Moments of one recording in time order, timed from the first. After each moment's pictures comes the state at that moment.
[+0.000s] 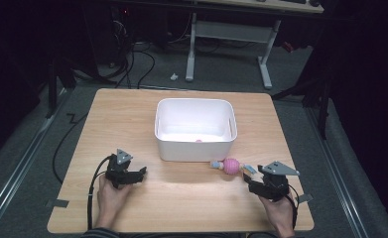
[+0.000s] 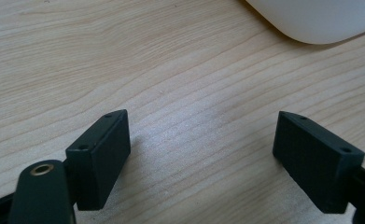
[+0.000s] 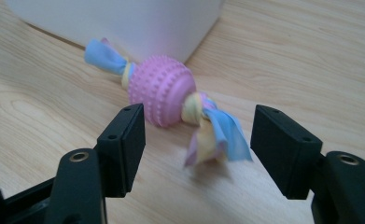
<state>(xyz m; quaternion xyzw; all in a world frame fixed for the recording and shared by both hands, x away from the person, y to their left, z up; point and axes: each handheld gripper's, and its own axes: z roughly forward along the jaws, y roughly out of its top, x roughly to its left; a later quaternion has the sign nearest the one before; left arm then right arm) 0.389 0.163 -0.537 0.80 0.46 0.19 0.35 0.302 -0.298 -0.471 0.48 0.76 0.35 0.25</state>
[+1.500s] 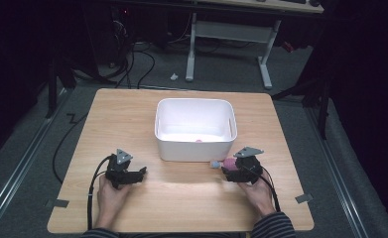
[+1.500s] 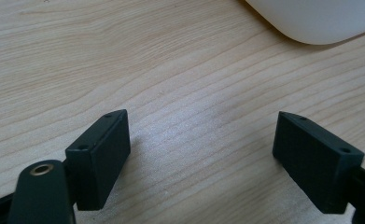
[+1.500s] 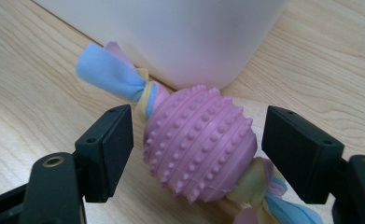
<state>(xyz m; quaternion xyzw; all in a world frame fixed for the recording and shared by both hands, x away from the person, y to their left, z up) 0.389 0.164 -0.537 0.80 0.46 0.19 0.35 0.368 -0.251 -0.495 0.45 0.82 0.29 0.21</state>
